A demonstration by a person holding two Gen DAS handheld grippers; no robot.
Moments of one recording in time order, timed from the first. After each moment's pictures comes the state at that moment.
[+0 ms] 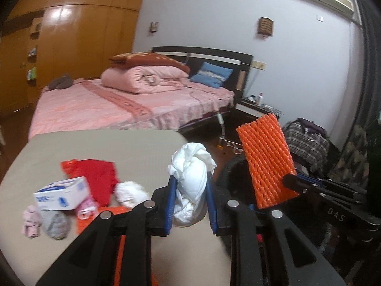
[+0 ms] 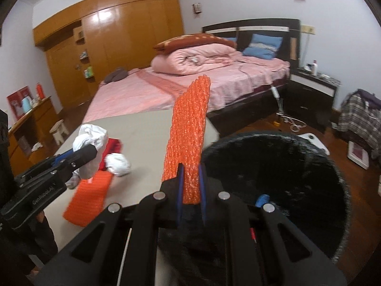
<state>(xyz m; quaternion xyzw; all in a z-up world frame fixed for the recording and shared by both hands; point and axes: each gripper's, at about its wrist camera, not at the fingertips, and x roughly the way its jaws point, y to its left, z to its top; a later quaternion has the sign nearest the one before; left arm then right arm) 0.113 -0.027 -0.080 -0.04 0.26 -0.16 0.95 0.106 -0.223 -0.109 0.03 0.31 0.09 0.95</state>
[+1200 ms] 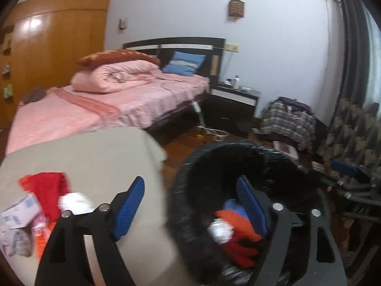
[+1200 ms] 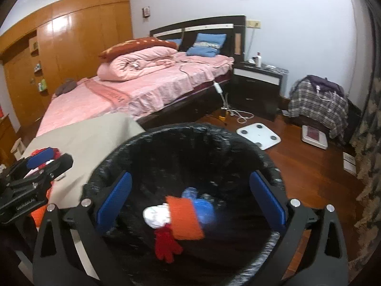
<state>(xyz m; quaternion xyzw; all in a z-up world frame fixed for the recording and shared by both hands) 0.129 -0.099 -0.102 0.01 0.28 -0.20 0.94 0.085 -0.312 -0.125 0.05 0.31 -0.05 0.95</state>
